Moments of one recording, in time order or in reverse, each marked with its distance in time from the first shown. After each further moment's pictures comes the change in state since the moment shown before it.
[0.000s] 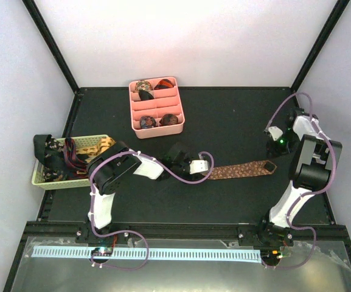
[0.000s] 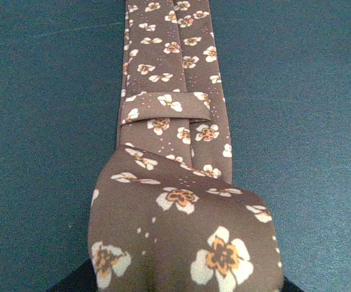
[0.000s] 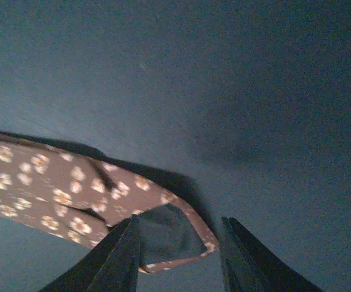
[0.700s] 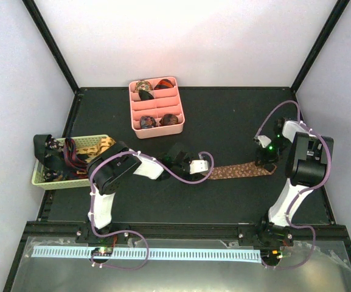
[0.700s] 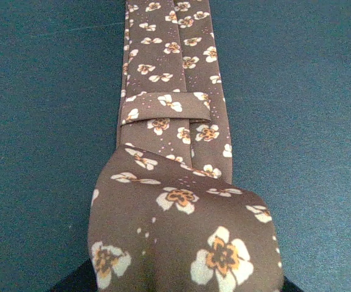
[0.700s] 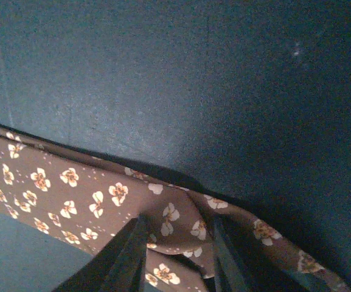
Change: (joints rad) left arm 0.000 0.000 0.000 0.000 0.000 0.000; right arm 0.085 0.041 -0.084 0.013 -0.129 0.114
